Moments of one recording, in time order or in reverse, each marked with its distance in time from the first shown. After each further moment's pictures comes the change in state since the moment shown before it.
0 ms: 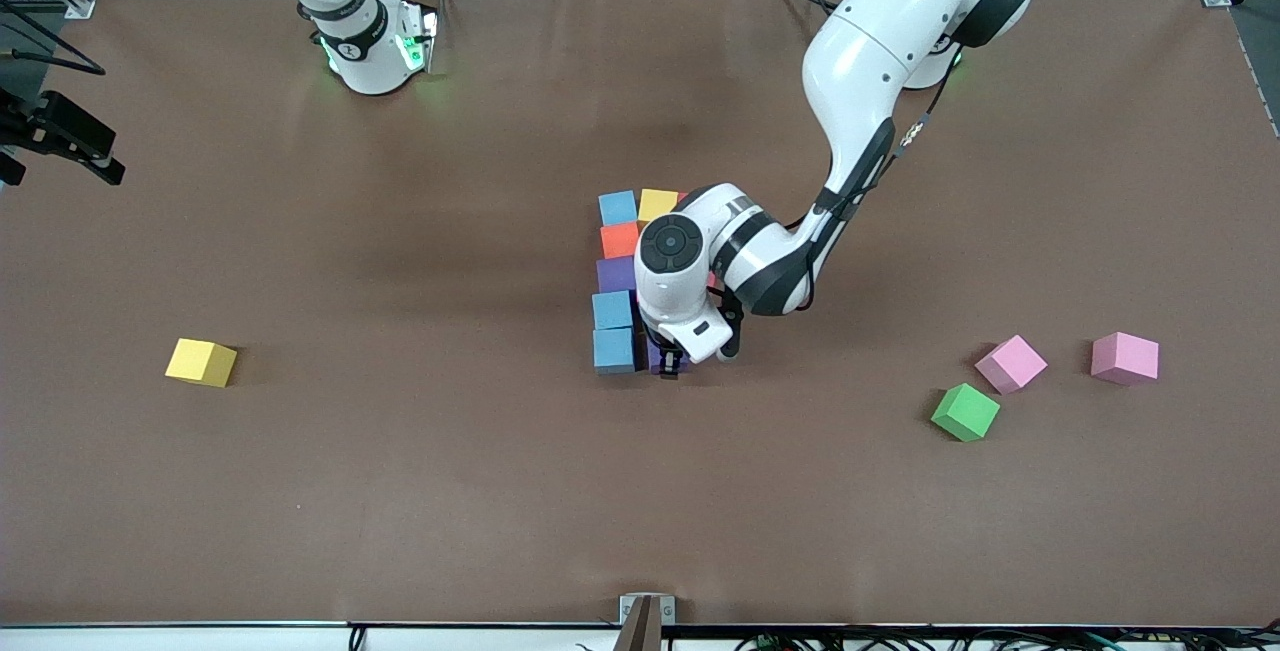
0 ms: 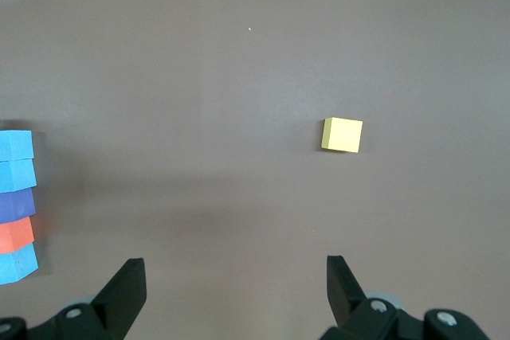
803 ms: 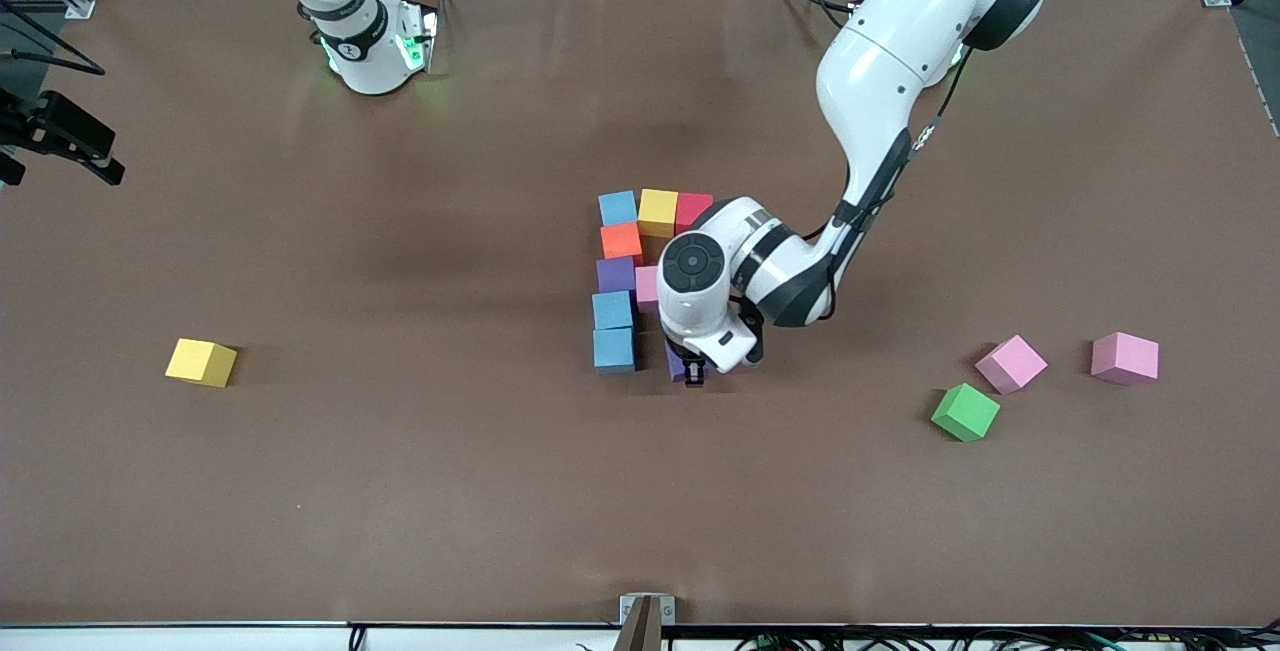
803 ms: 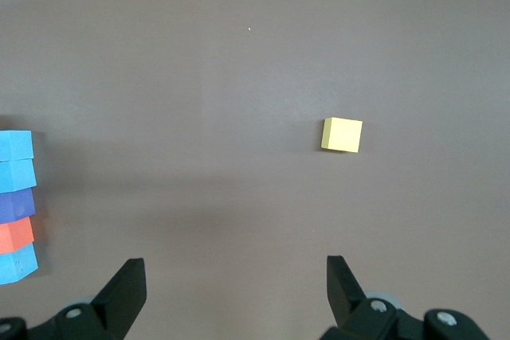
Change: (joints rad) left arm 0.035 0.000 0.004 -0.030 0.000 0.000 -0.068; right arm 0.000 0.000 0.000 0.000 0.000 0.000 0.000
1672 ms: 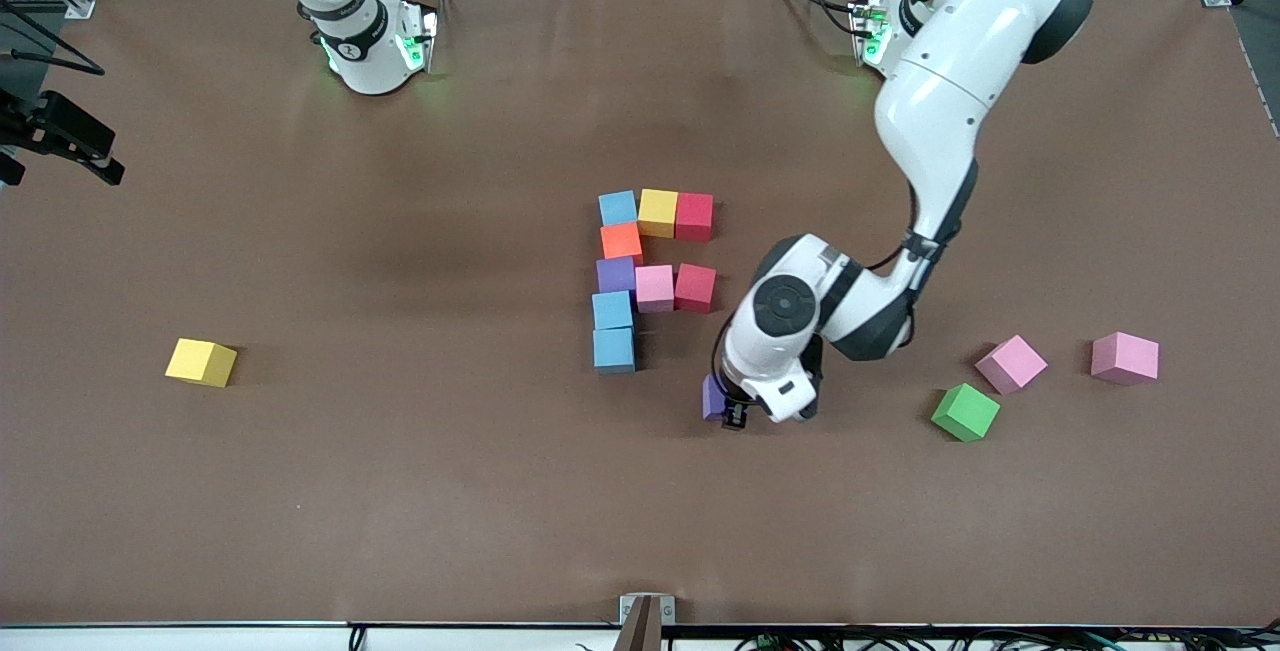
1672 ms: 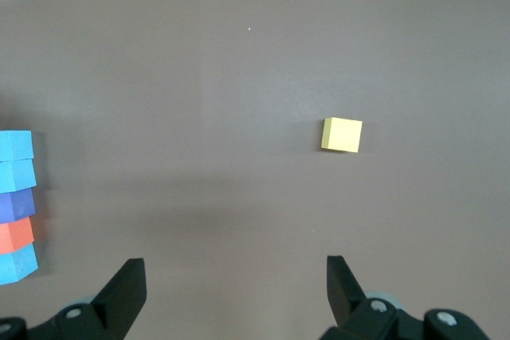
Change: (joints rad) left arm 0.138 0.007 -0.026 -0.020 0.000 0.121 0.246; right arm 0.000 0.000 0.000 0.000 0.000 0.000 0.000
